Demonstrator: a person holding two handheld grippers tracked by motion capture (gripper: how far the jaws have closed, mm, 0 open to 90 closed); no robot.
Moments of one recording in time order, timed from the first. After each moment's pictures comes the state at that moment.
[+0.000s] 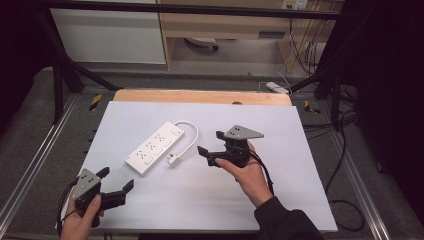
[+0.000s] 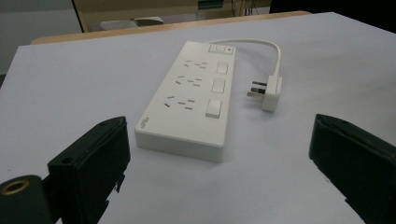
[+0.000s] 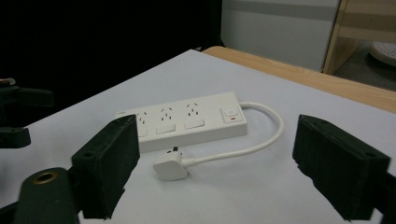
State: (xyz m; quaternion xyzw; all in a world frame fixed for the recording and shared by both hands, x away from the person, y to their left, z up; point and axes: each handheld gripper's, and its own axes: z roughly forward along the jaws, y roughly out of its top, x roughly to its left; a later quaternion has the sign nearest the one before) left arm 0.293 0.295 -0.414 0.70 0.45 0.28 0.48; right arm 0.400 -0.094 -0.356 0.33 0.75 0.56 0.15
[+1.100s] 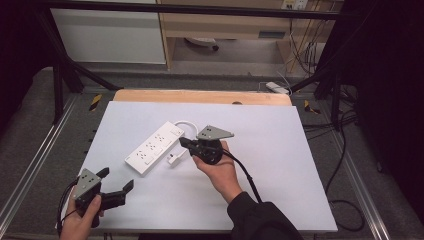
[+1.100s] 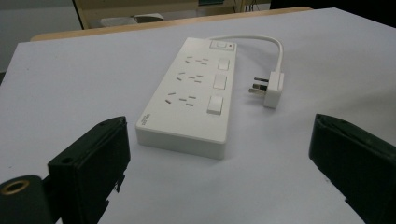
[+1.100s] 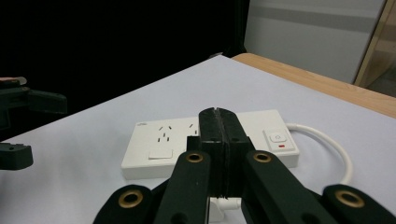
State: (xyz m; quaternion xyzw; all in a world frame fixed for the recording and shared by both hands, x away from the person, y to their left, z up) left arm 0.294 0.296 -0.416 0.71 0.45 0.28 0.47; right arm 0.413 -0.031 -0.375 0.28 0.76 0.57 0.14
